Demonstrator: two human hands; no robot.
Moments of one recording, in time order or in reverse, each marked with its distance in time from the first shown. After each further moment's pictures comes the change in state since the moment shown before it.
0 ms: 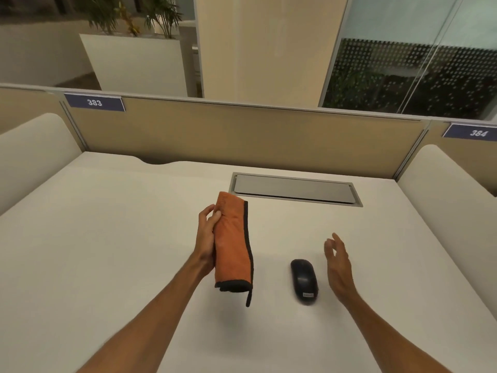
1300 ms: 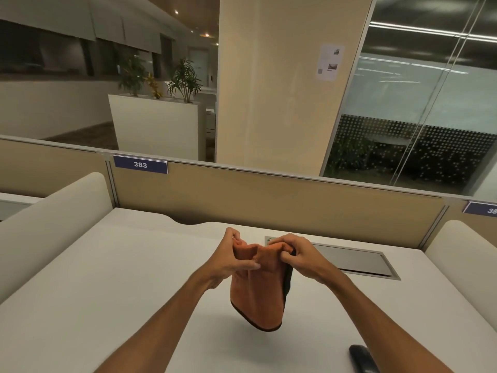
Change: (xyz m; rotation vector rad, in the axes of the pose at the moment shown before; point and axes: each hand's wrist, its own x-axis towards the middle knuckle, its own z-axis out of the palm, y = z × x) left_hand 0.090 0.140 -0.092 0.546 -0.433 0.228; right_hand 0.048 -0.268 0.156 -0.330 -0.464 -0.553
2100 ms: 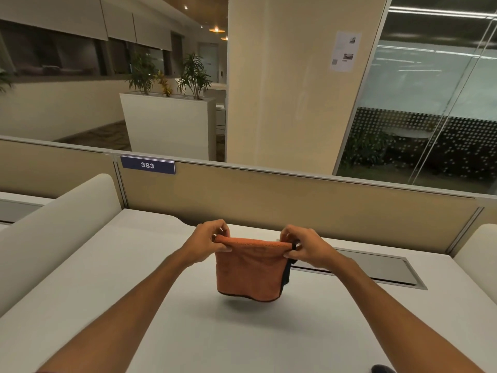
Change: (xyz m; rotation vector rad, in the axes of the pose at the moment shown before) left_hand 0.043 -0.003 -0.087 0.461 0.096 0.100; right_hand 0.066 0.029 -0.005 -0.105 -0.138 -0.007
